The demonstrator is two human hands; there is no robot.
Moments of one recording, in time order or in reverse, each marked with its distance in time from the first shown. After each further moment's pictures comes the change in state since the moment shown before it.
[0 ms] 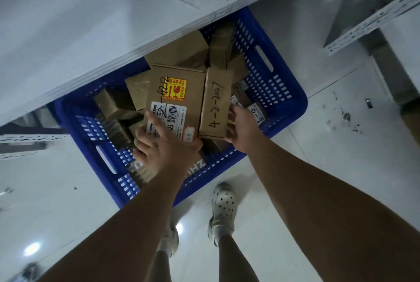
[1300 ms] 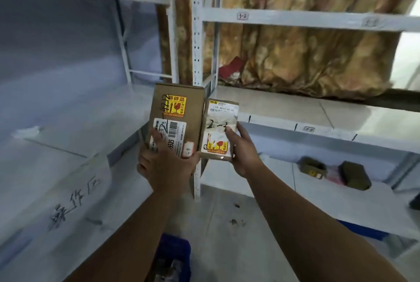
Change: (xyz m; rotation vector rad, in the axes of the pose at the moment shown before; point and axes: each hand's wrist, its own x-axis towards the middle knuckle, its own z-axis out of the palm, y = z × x) left_hand -0.446 0.258 -0.373 -0.368 0.347 1.110; right_hand -0.621 -0.203 -0.183 0.576 0.208 -1.105
